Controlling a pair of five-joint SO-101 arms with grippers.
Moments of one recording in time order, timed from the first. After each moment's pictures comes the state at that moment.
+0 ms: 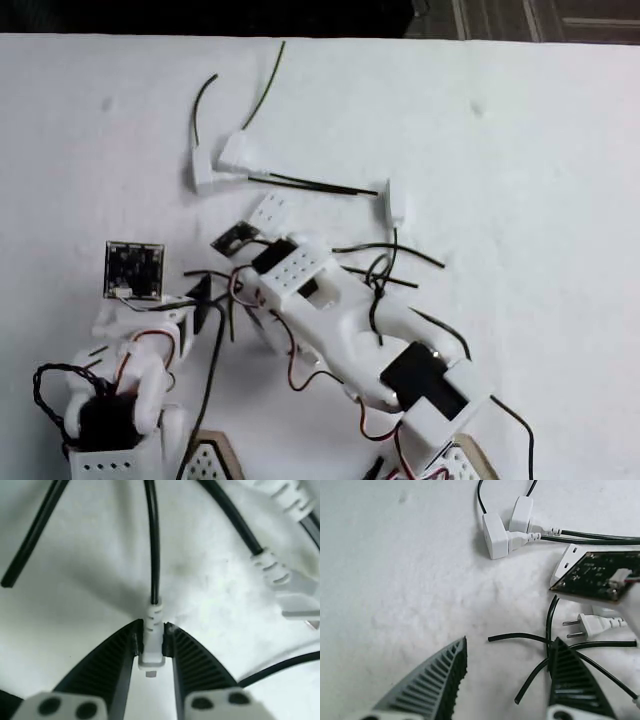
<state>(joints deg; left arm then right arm) -9.1 -102.9 83.3 67.3 -7.5 -46.3 8.5 24.4 73.3 2.7</state>
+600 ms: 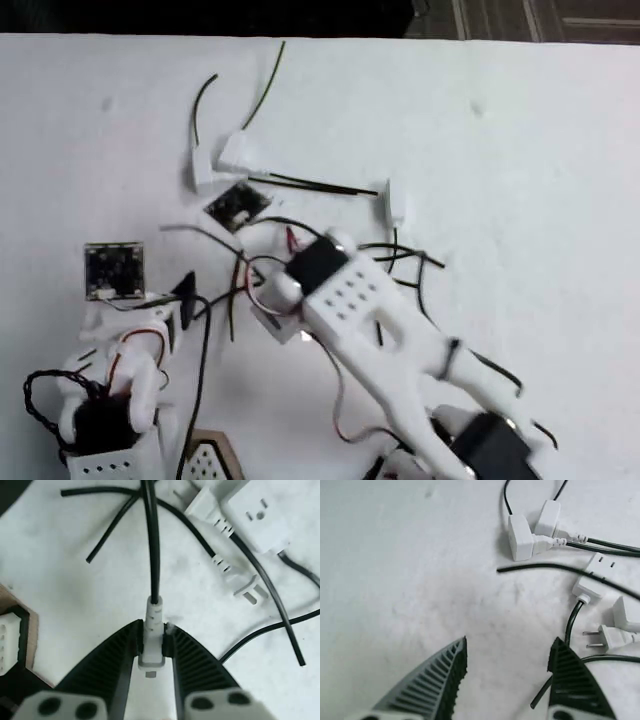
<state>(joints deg) -14.6 -102.9 82.8 67.3 -5.3 -46.2 -19.9 22.7 82.5 2.8</state>
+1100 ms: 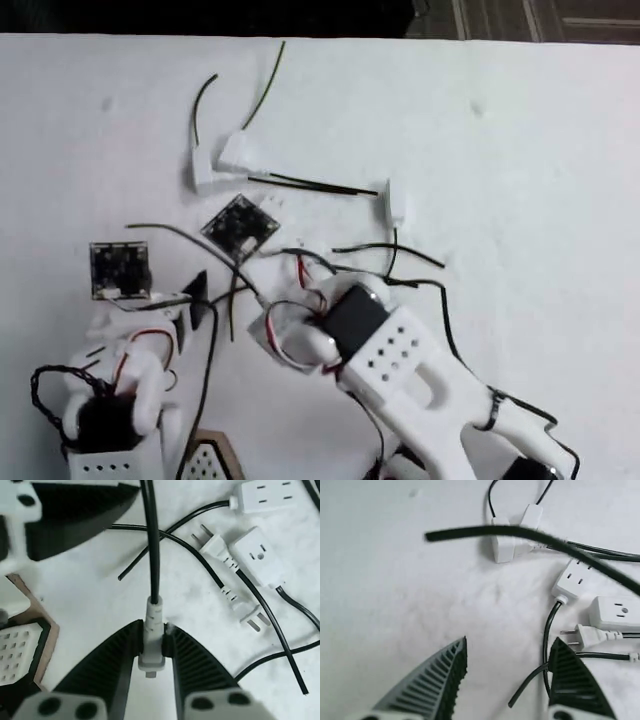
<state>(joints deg) -9.0 -102.9 82.7 67.3 -2.6 -51.0 -36.3 33.5 74.9 2.8</state>
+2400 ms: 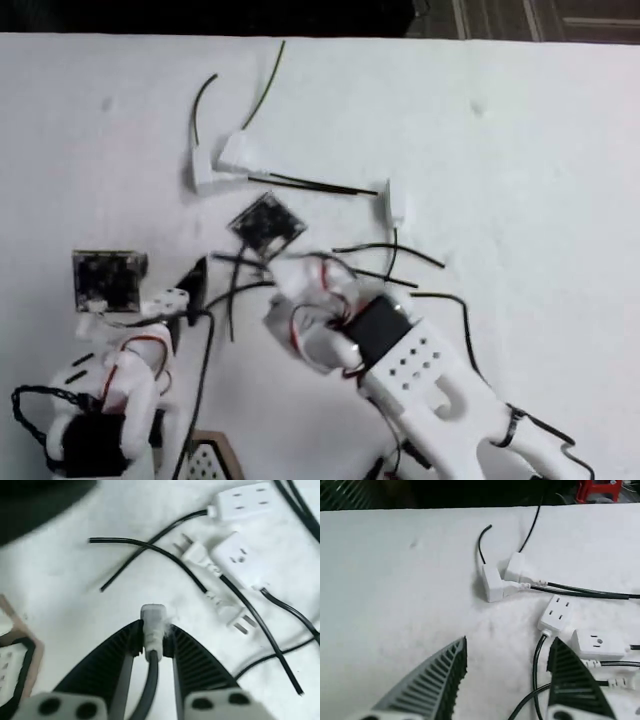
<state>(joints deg) -7.7 -102.8 72.9 68.4 -2.9 -44.8 -42.3 41.4 68.7 2.6</state>
